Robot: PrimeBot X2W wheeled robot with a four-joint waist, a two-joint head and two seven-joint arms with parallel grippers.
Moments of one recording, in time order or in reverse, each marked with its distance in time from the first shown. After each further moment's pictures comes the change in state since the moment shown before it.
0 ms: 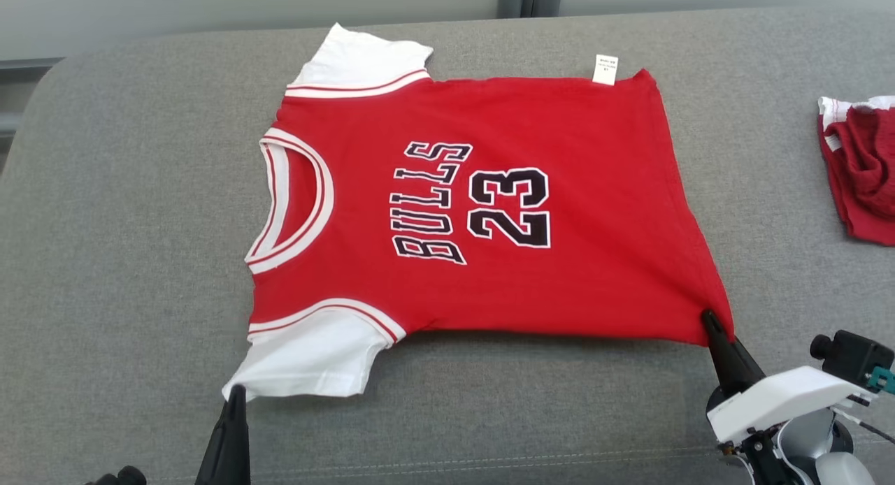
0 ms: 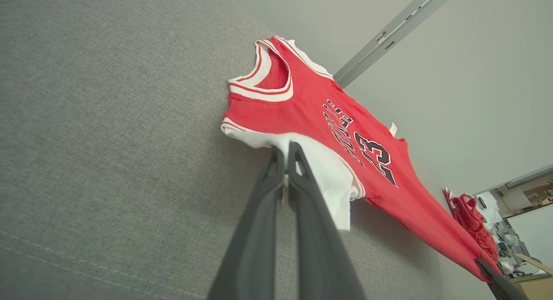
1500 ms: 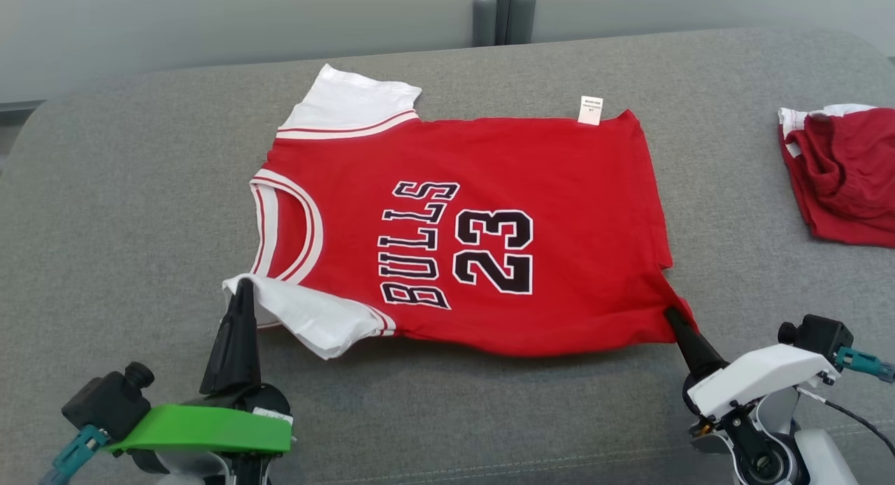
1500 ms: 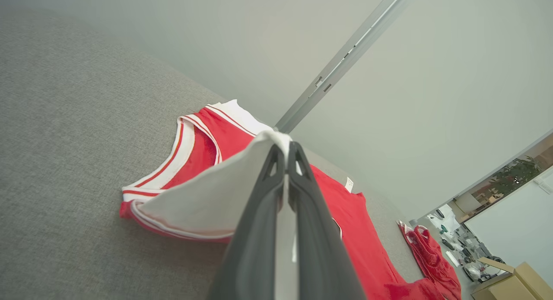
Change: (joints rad) left arm -0.261 -0.076 0.014 0.130 0.042 -0.071 0.004; right arm -0.094 0.007 0.032 0.142 0.202 0.000 0.080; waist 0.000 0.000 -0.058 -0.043
